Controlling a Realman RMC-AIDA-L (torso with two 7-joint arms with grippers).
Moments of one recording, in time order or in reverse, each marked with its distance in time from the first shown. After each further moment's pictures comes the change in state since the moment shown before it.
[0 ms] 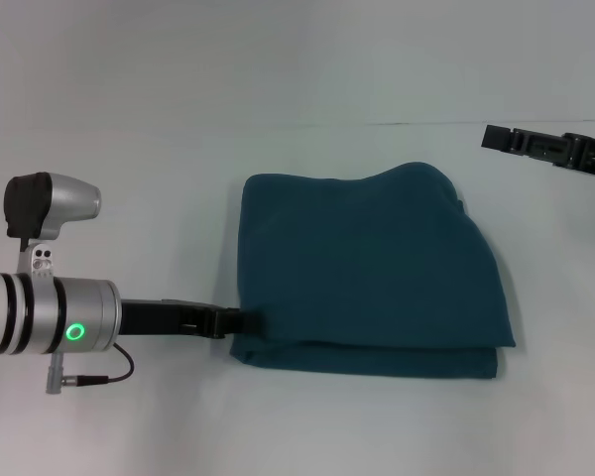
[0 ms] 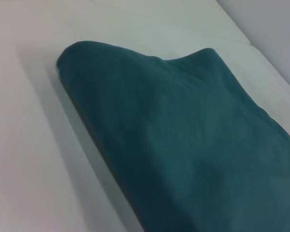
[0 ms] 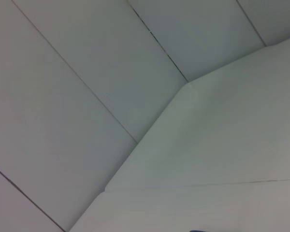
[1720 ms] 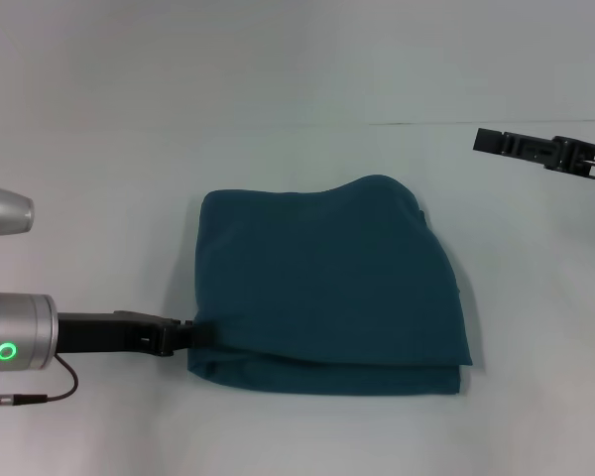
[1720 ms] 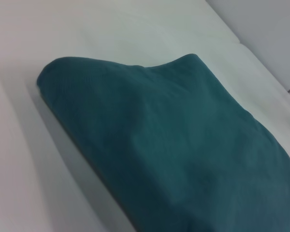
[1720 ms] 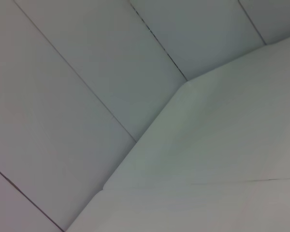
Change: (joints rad) left arm 0.068 0.024 -0.128 0.086 0.068 0.171 0.065; right arm 0.005 0.014 0.000 0.002 -0.008 0.017 -0.013
